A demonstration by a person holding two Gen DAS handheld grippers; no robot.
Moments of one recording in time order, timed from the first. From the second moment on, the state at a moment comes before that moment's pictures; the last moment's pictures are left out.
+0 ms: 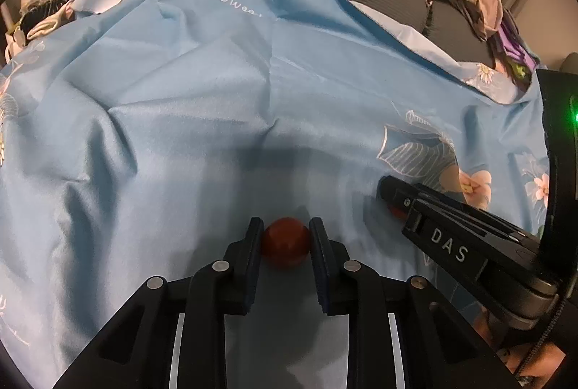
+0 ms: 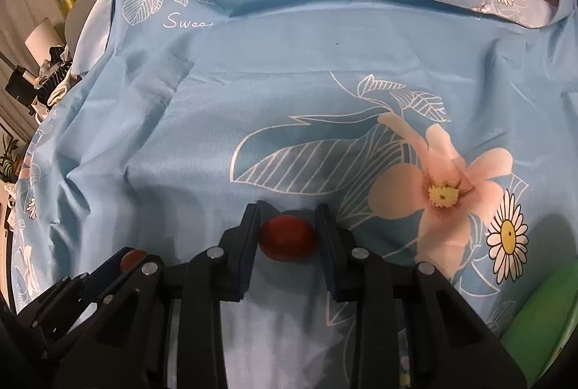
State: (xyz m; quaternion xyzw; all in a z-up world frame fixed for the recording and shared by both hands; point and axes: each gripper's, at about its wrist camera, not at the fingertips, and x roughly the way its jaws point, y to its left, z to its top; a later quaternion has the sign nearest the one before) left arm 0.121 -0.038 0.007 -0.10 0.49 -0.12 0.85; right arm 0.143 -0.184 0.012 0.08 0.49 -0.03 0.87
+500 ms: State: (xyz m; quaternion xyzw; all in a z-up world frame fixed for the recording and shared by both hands) left arm 0.064 -0.025 0.047 -0.09 0.45 -0.11 0.88; right arm 0.096 -0.194 0.032 0.14 0.47 0.00 0.87
